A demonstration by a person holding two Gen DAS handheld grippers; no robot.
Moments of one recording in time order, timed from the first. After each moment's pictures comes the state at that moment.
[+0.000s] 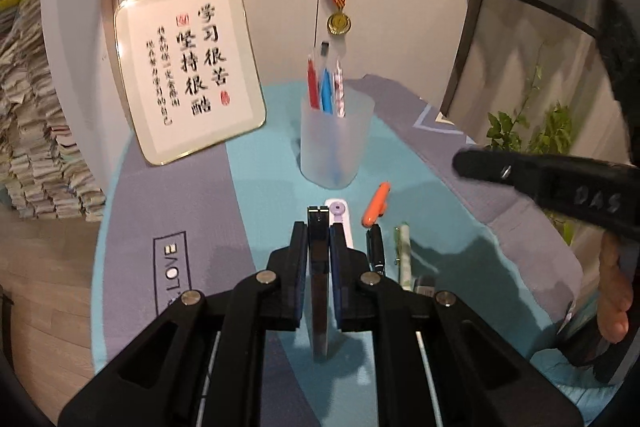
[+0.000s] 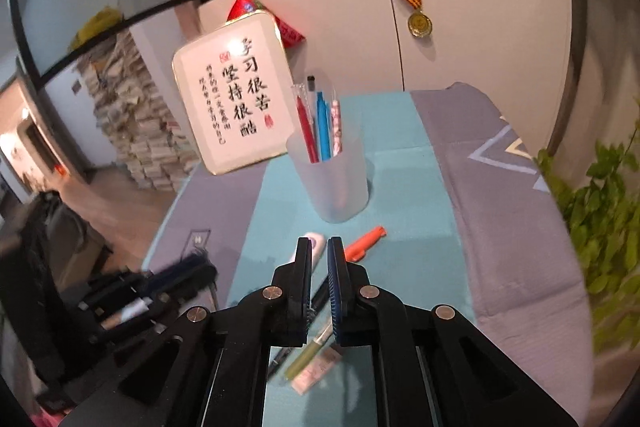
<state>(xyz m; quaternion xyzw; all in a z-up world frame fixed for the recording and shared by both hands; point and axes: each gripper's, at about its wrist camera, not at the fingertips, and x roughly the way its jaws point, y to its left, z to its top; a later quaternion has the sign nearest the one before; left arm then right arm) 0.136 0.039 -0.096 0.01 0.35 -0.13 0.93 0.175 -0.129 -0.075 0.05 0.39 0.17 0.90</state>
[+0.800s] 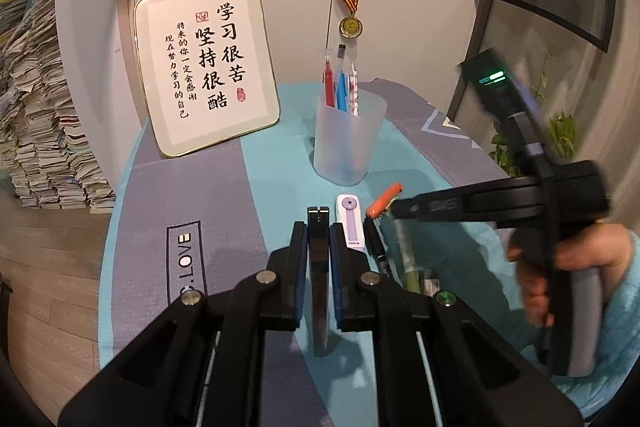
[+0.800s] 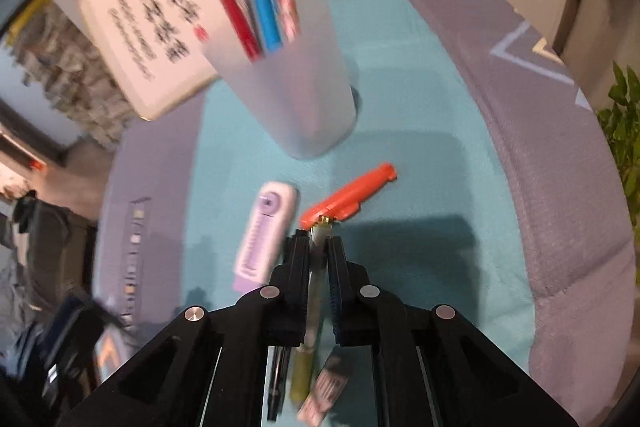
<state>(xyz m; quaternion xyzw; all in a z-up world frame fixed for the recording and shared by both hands) 0.126 0.054 -0.096 0.00 0.35 -0.12 0.93 0.239 -0.112 -0.137 0.09 0.52 0.13 0.84</state>
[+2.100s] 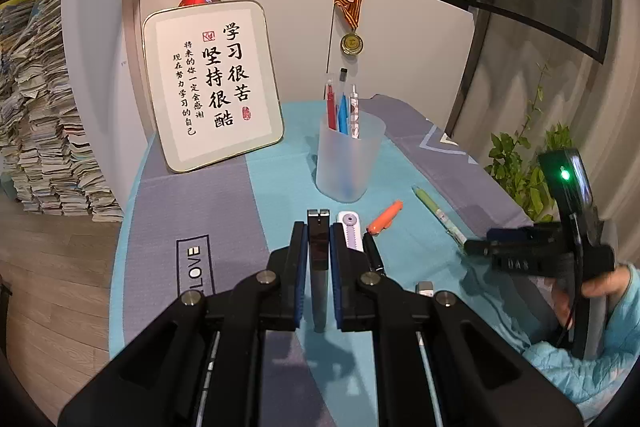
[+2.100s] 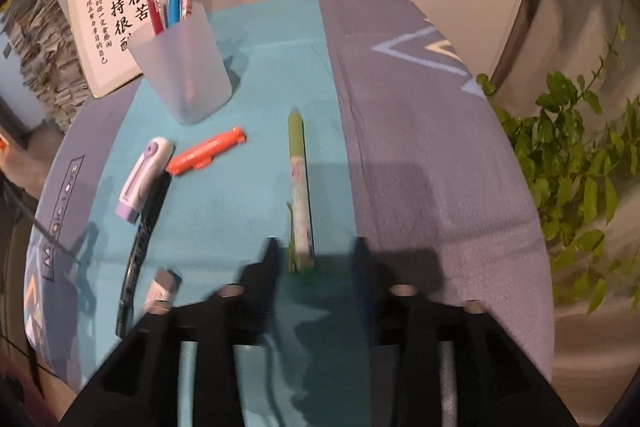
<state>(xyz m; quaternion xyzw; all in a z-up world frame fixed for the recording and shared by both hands) 0.124 0.059 -0.081 -0.01 0.33 -0.12 0.94 0.193 -0.194 -0.159 0.01 0.50 0.07 0.86</state>
